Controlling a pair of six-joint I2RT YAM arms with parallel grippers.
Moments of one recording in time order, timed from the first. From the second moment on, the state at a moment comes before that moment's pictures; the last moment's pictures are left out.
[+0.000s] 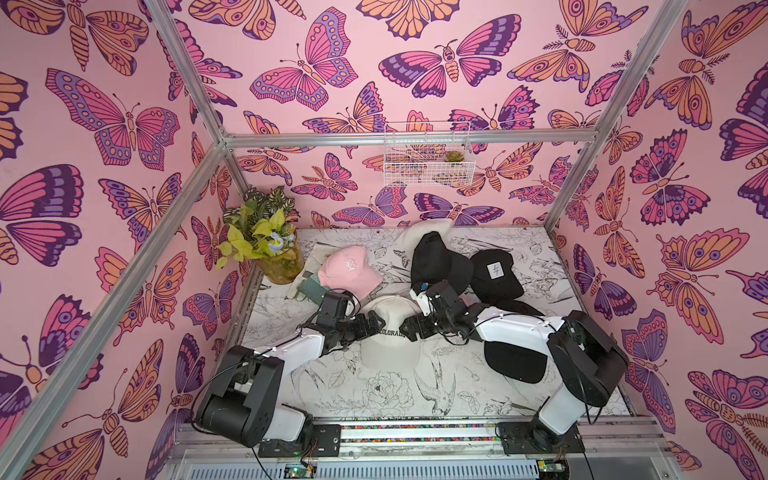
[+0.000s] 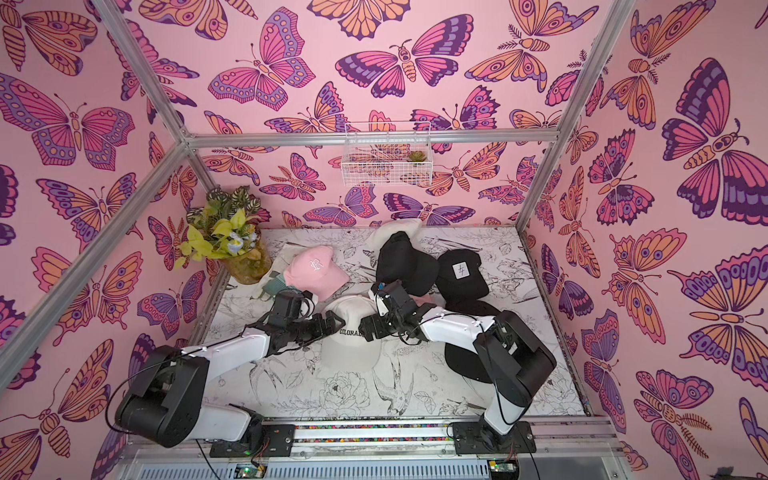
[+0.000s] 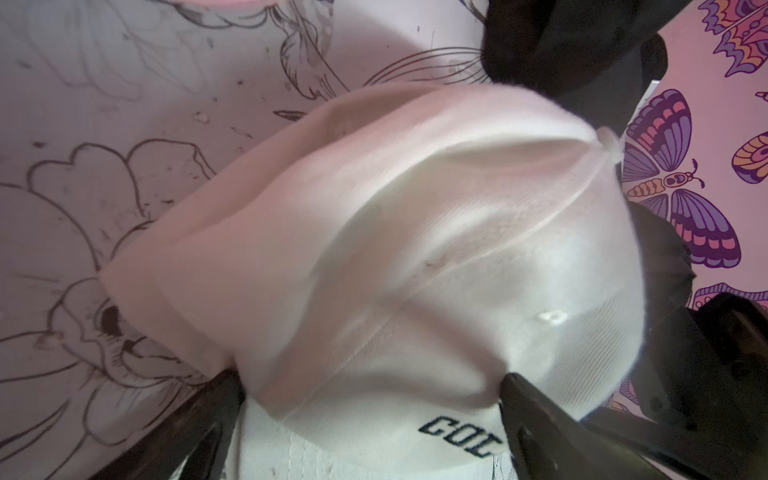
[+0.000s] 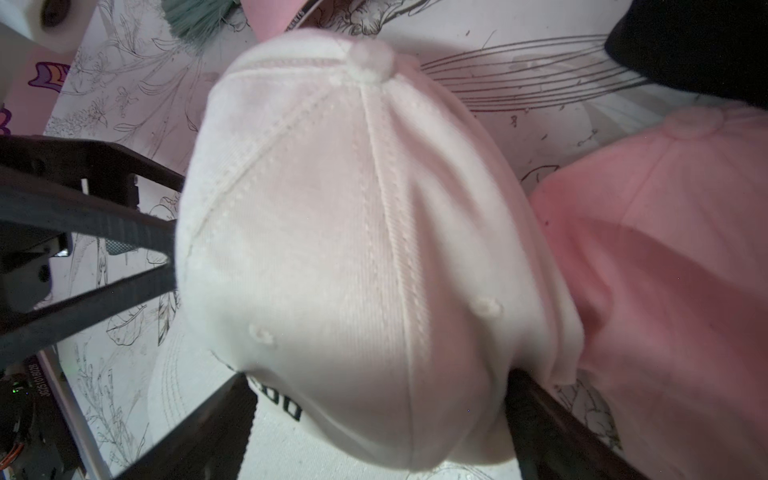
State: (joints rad) left arm -0.33 1.42 0.57 -0.03 0.43 -0.65; right arm 0.75 1.68 0.94 -0.13 -0.19 0.38
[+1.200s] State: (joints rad) left arm -0.31 1.42 0.84 -0.06 0.19 -0.71; right arm 0.16 2.18 1.69 -0.13 -0.31 0.55
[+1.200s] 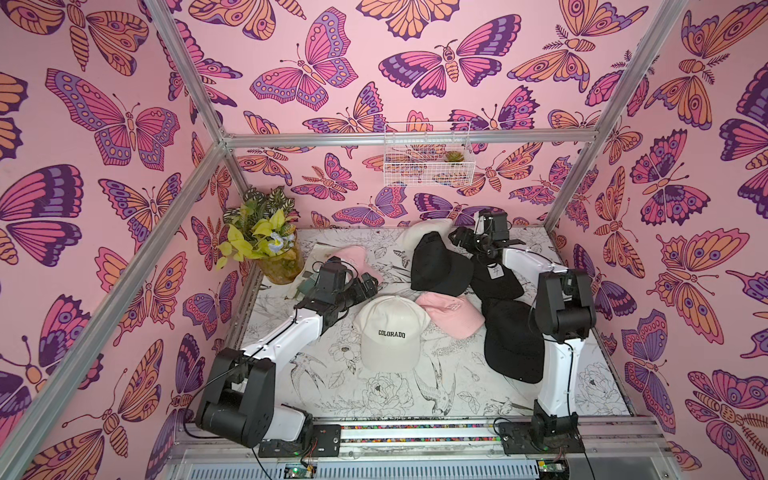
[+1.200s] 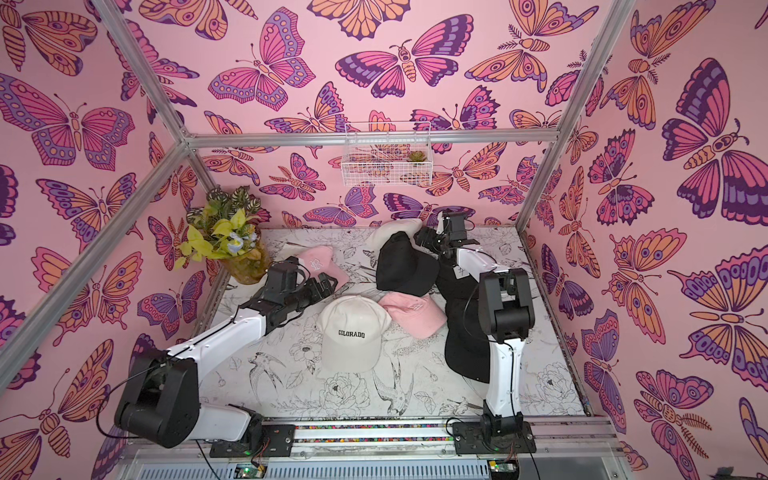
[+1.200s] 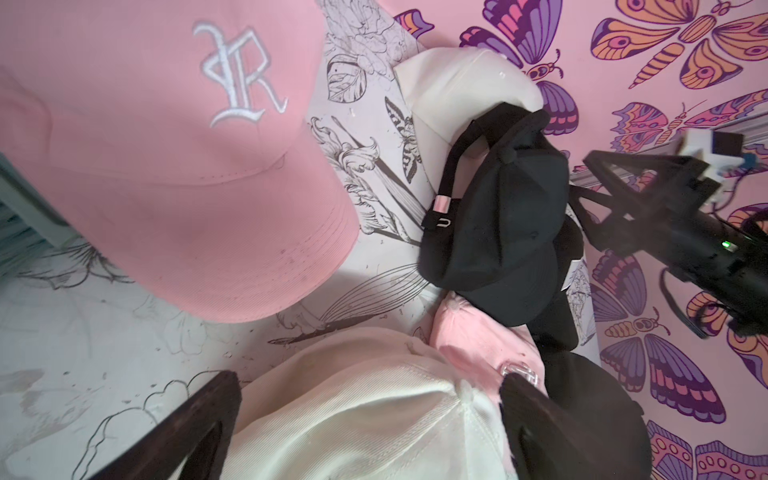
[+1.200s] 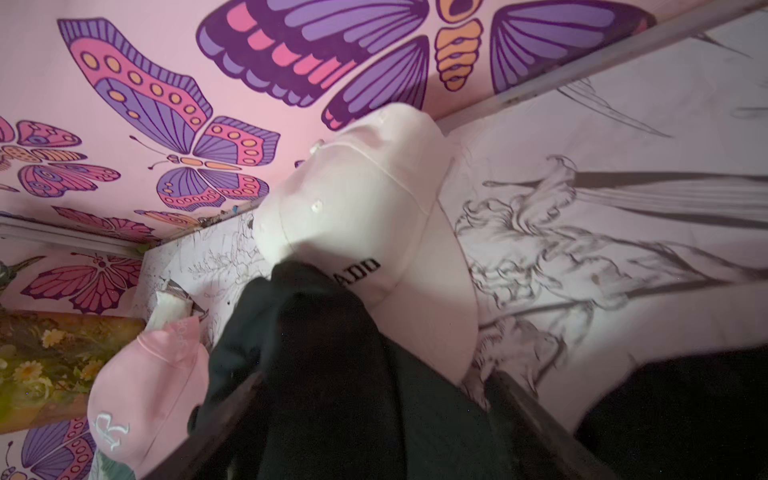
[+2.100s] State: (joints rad) left arm -0.29 1.57 0.88 -0.06 0.30 -0.69; right arm 0.23 2.65 2.22 0.04 -0.18 0.95
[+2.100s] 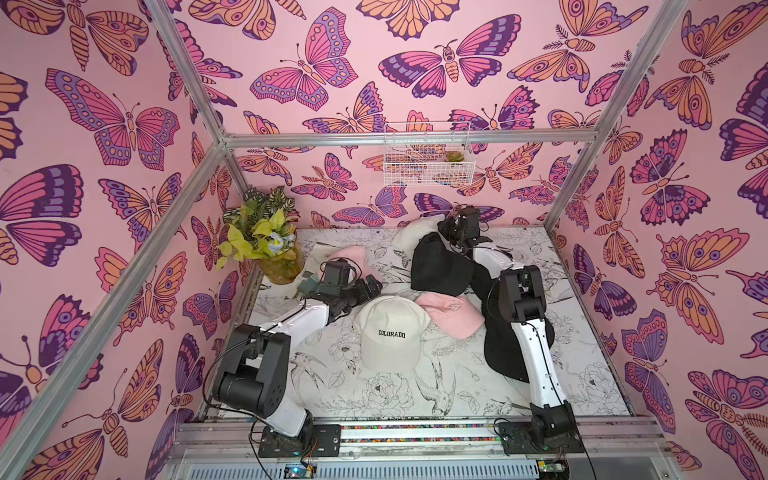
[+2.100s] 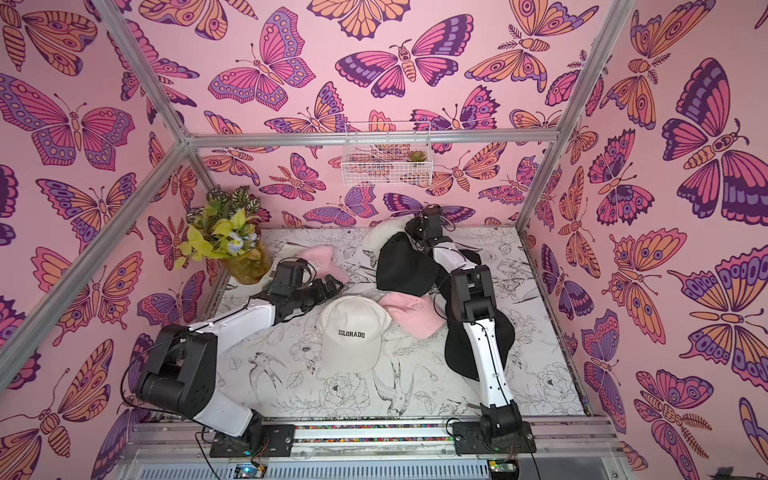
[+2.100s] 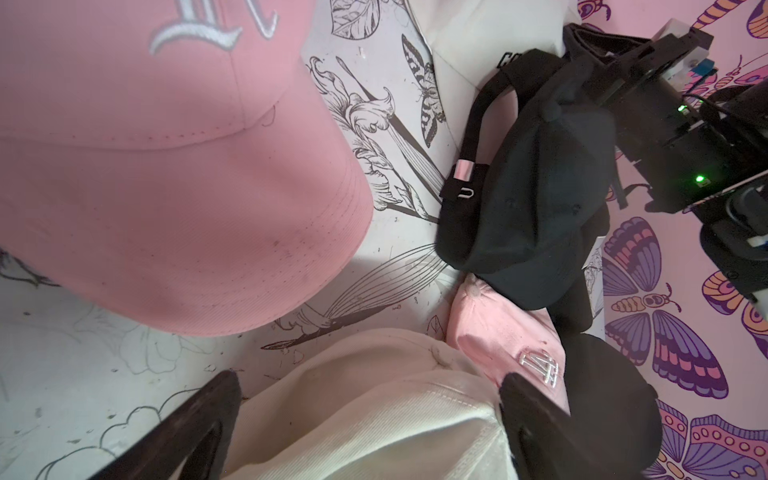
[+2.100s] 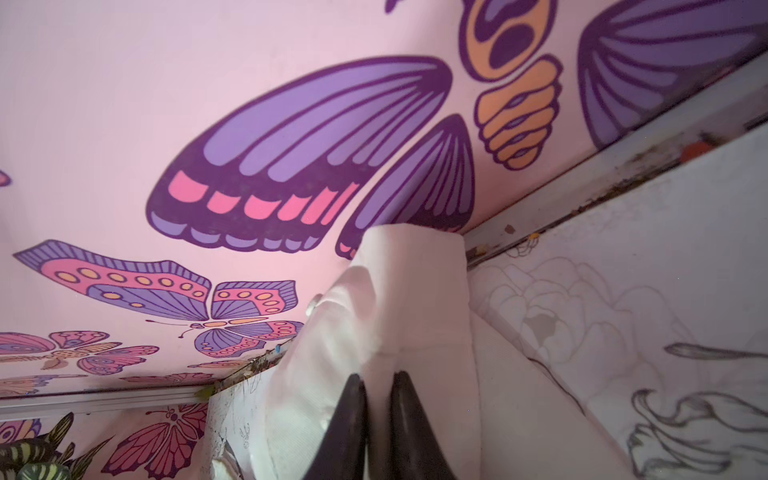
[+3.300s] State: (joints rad) left arm -0.20 1.72 1.17 -0.08 0.39 -0.44; right arm 0.38 2.39 2.01 0.31 -0.59 0.51
